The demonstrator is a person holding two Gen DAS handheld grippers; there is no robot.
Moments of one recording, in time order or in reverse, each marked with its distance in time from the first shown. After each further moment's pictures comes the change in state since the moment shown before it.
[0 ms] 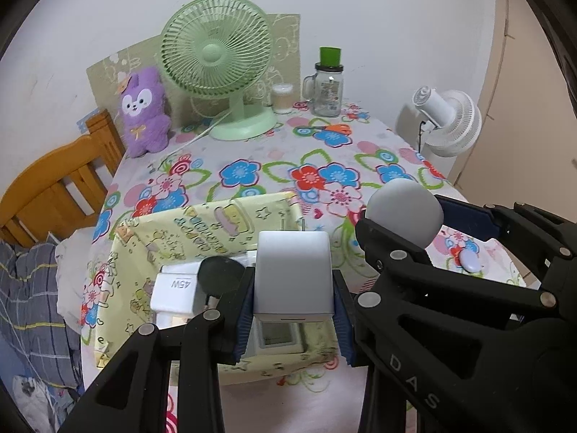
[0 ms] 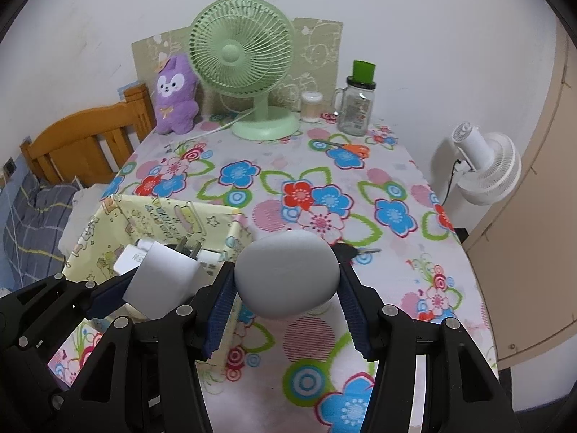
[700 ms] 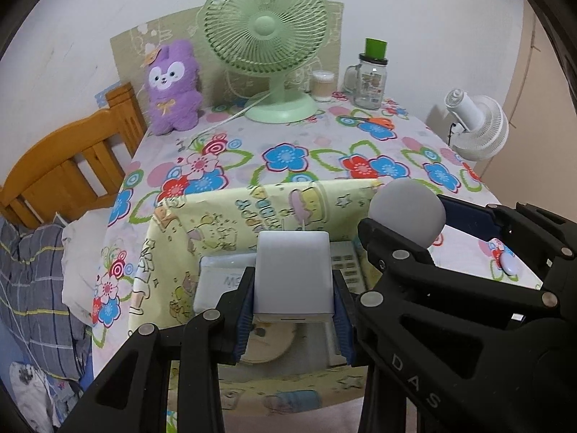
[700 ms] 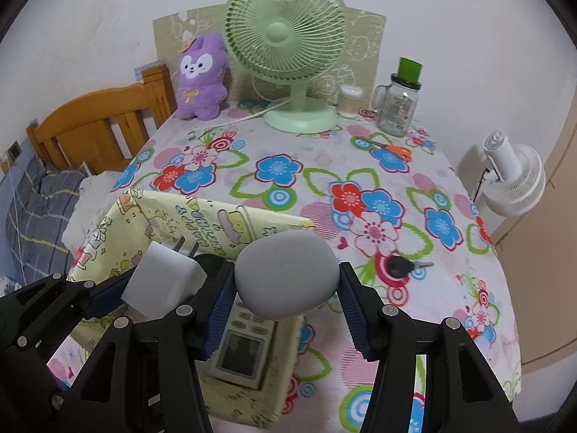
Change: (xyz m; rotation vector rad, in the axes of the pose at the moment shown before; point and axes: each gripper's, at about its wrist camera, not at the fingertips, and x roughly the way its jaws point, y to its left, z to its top) left arm 0.027 0.066 -0.007 -0.061 0.032 0.030; right arm 0.044 0.061 0.016 -0.055 0.034 0.032
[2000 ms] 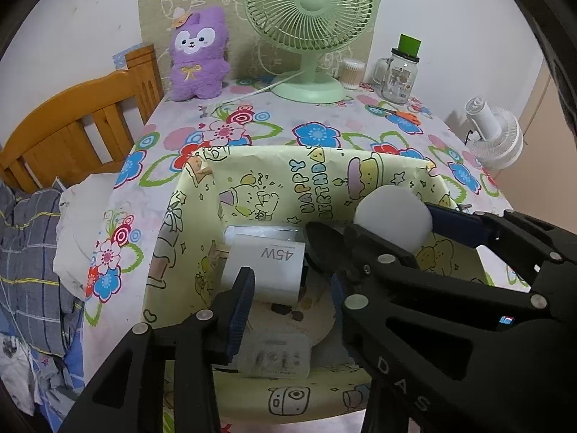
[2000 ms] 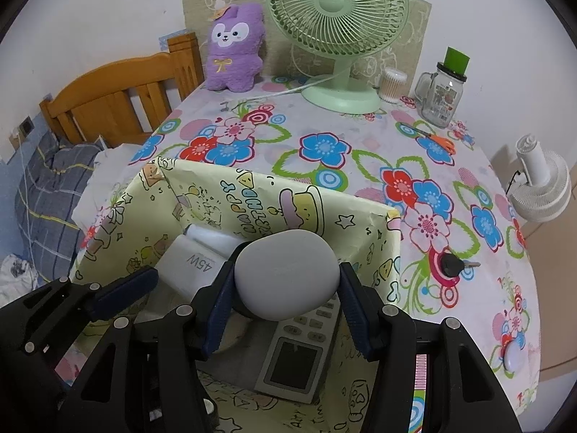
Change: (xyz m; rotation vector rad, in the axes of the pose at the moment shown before) left arm 0.017 0.037 -0.019 -0.097 0.037 -0.018; right arm 0.033 0.041 -0.003 -0.053 0.072 0.073
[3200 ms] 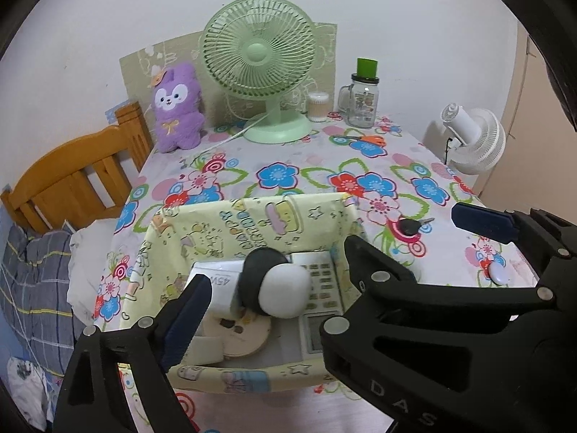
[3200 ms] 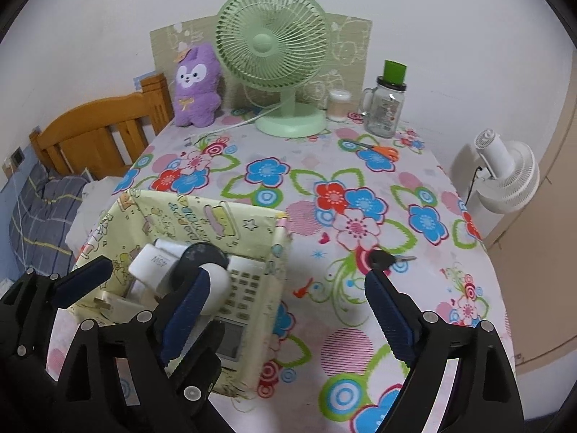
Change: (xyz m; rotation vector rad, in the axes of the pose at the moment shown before) left arm -0.042 -0.073 0.004 0.096 -0.129 0.044; right arm -0.063 -0.065 -0.020 0.080 -0.109 -0.075
